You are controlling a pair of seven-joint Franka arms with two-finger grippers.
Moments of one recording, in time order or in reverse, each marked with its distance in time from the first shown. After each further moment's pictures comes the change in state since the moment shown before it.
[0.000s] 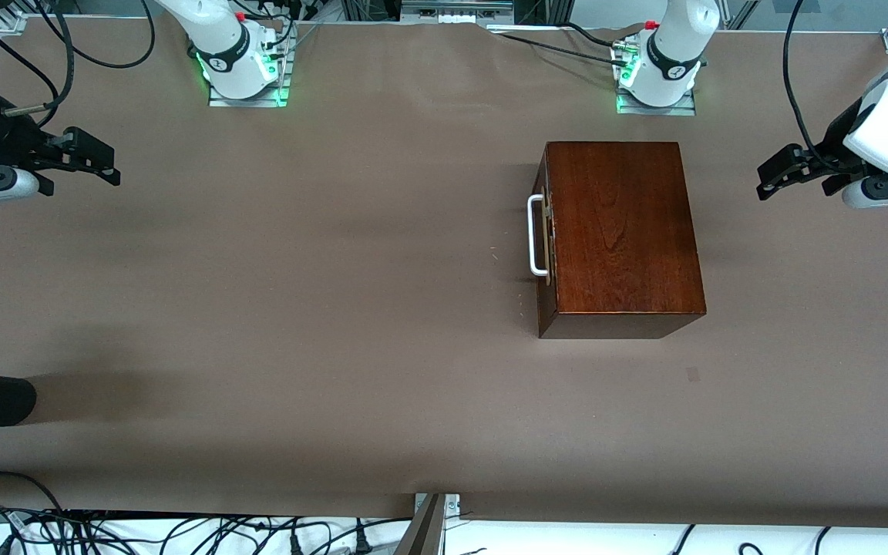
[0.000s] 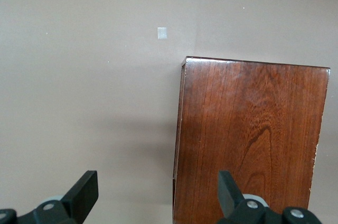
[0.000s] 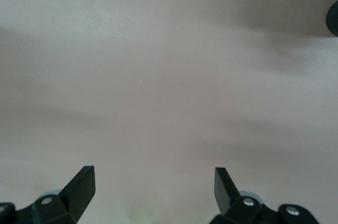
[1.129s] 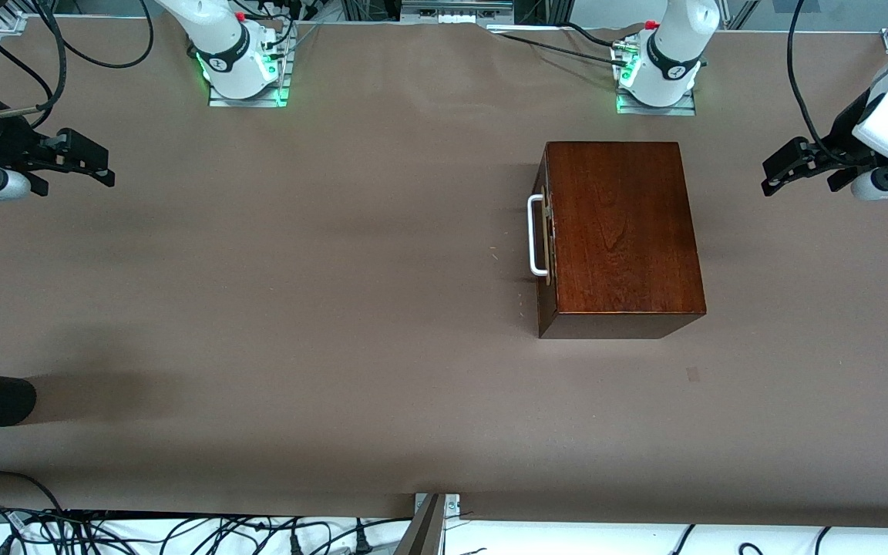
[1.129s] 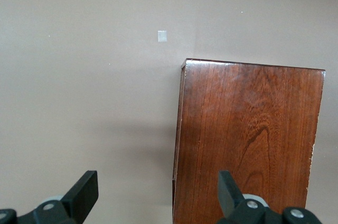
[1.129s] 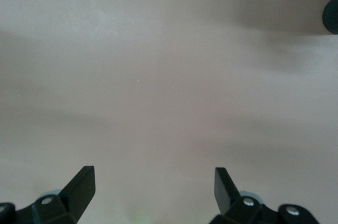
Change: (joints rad) left arm 0.000 -0.016 0.001 0.000 0.000 0.000 0.000; right arm -0.001 0.002 -0.013 0.000 0.000 0.000 0.000
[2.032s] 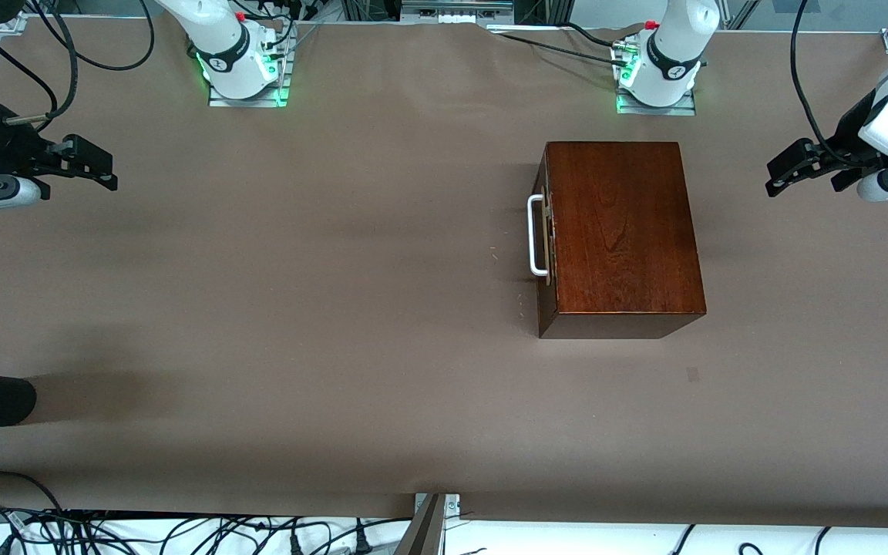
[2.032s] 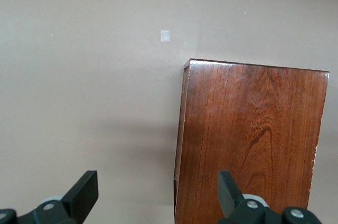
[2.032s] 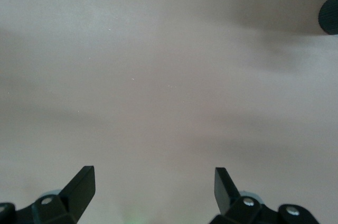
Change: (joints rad) left arm 0.005 0.000 0.005 0.000 0.000 -0.001 0.000; right arm 0.004 0.013 0.011 0.001 -0.028 0.002 -0.001
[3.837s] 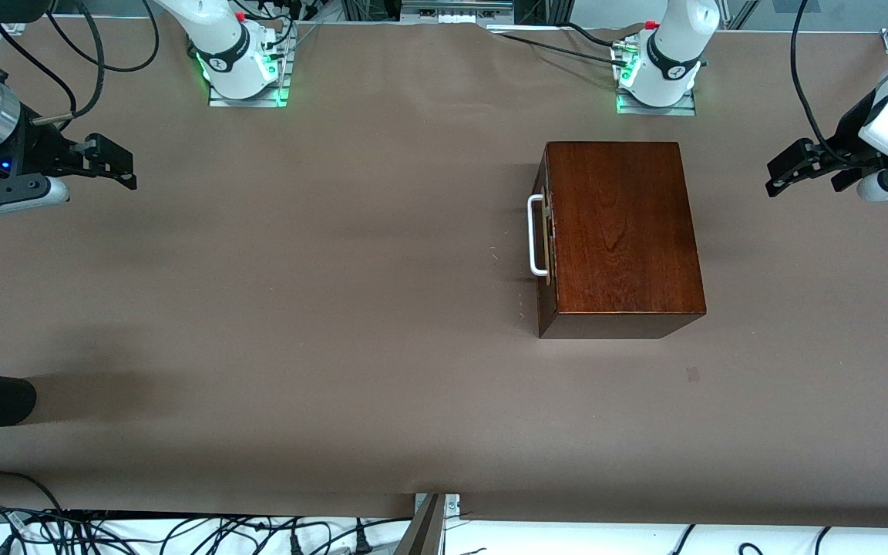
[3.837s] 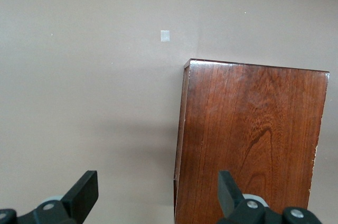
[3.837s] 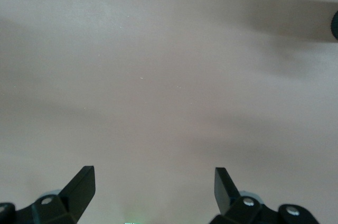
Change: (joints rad) left arm 0.000 0.000 0.000 0.000 0.000 0.000 0.000; right arm 0.038 0.006 0.003 0.000 0.000 0.001 0.000
